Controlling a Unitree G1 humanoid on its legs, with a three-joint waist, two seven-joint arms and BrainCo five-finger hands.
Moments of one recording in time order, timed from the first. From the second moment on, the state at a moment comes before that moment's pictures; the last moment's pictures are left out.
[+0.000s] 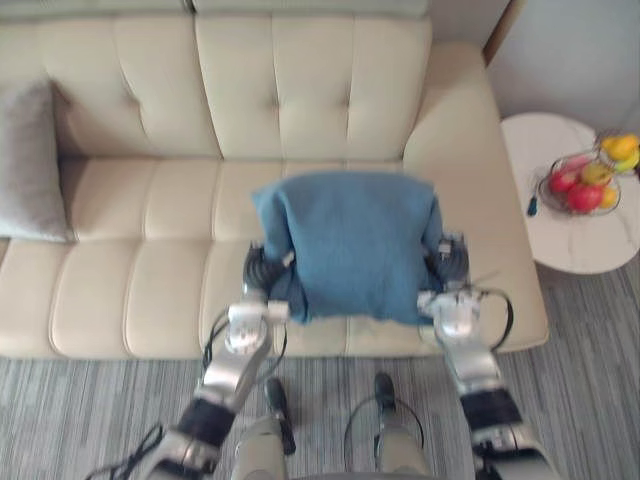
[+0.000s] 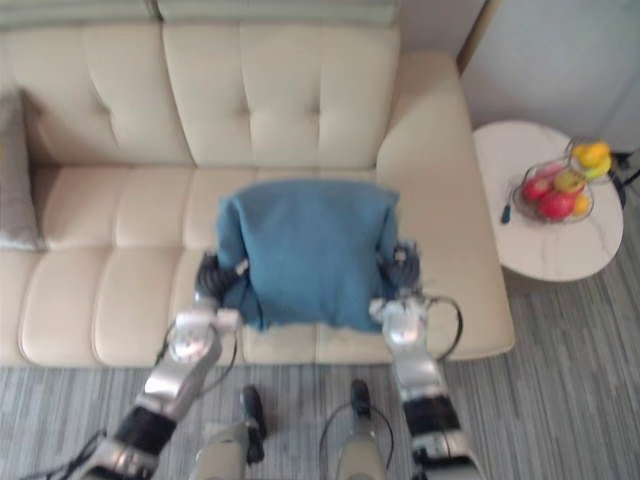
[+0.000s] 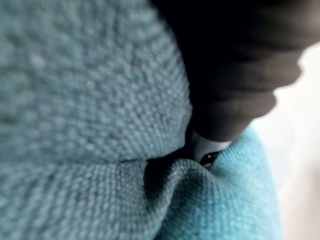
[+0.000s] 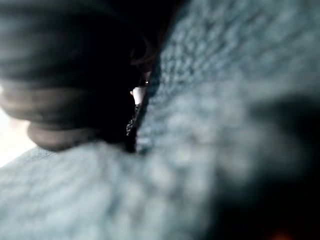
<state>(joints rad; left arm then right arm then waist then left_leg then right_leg) -0.60 0.29 -0.27 0.28 -0.27 -0.10 0.42 -0.68 -0.22 0.00 0.40 -0.19 -0.04 -0.44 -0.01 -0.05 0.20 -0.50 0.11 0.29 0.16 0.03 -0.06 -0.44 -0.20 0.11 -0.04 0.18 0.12</state>
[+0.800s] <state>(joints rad) -1.50 0.29 -0.08 1.01 -0.26 -0.11 0.47 -1.48 -0.28 -0.13 0.99 0.06 0.03 -0.56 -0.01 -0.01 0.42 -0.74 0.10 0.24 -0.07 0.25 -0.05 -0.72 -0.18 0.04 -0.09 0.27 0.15</state>
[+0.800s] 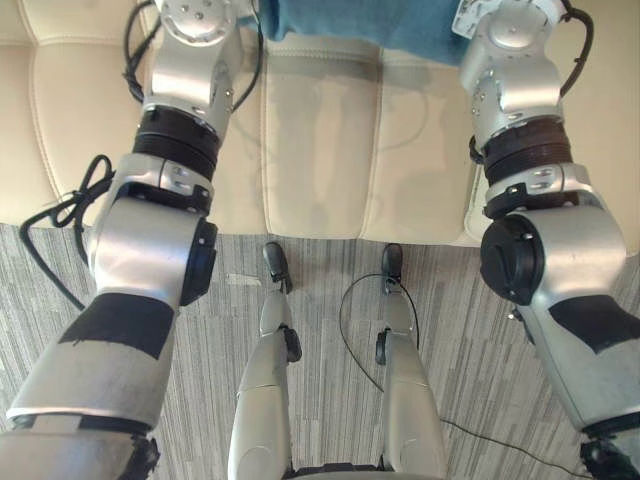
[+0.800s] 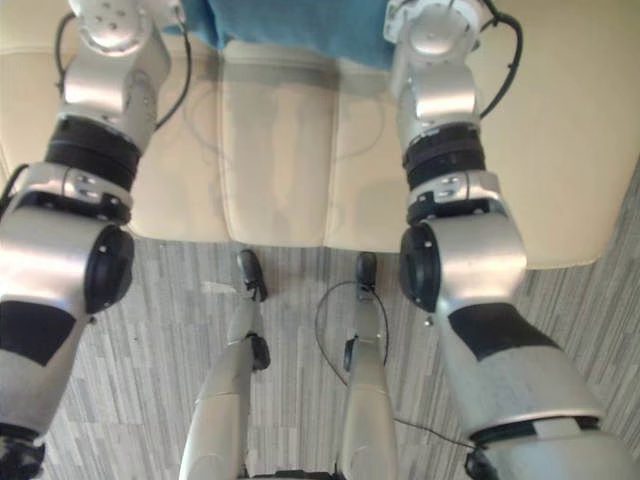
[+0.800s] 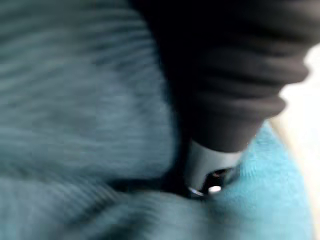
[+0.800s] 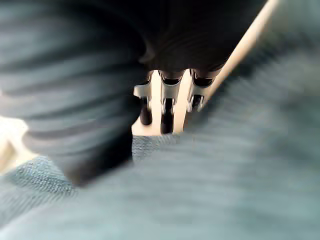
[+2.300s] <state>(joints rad) 0.06 0.02 0.14 0.96 -0.08 -0.08 0.15 0.11 0.00 -0.28 0.86 0.04 -0.08 -0.12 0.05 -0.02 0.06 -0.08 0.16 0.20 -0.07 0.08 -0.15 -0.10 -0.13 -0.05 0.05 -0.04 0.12</state>
